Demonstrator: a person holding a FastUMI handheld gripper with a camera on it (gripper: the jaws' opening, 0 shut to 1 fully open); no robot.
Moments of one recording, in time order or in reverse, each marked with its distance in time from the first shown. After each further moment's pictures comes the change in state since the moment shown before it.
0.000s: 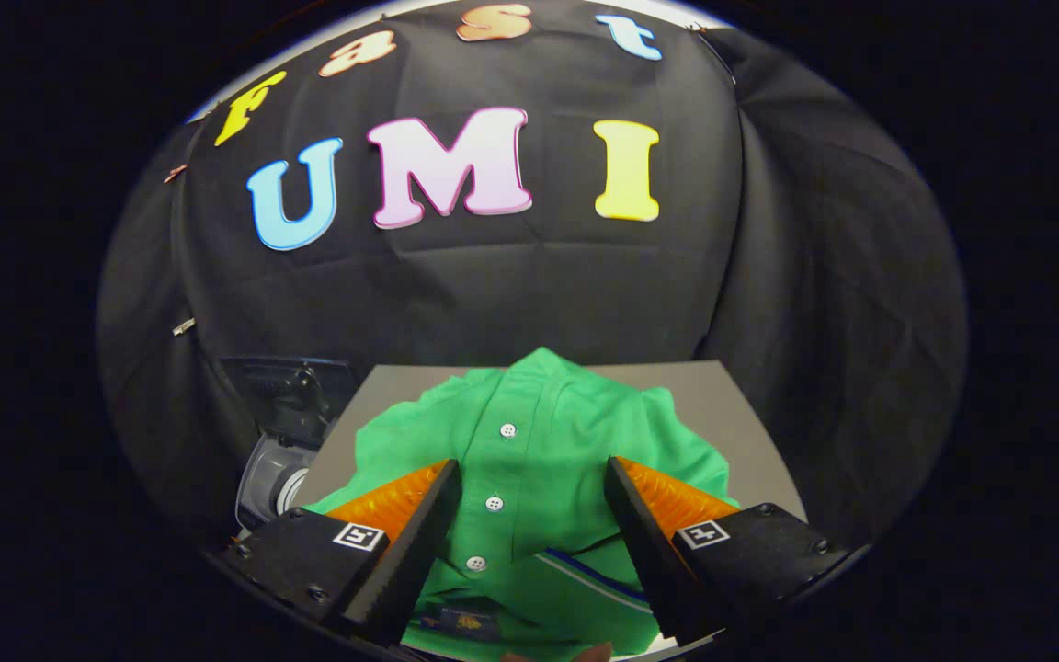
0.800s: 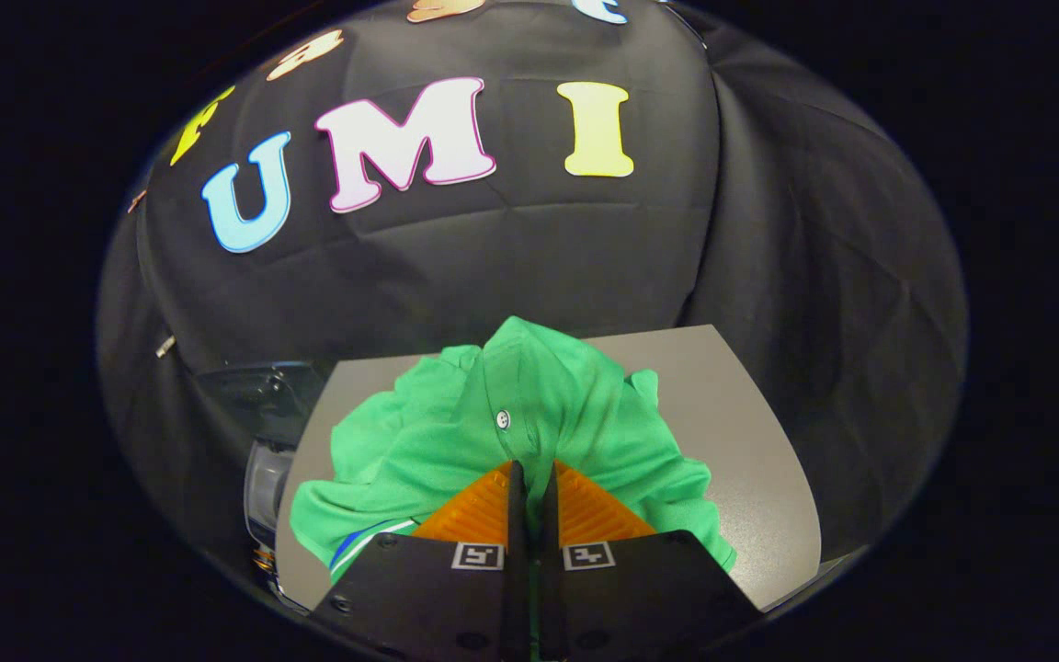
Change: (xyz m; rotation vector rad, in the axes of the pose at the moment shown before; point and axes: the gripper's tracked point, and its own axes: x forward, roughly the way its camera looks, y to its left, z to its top) arm -0.014 -0.018 0.019 0.110 0.047 -0.016
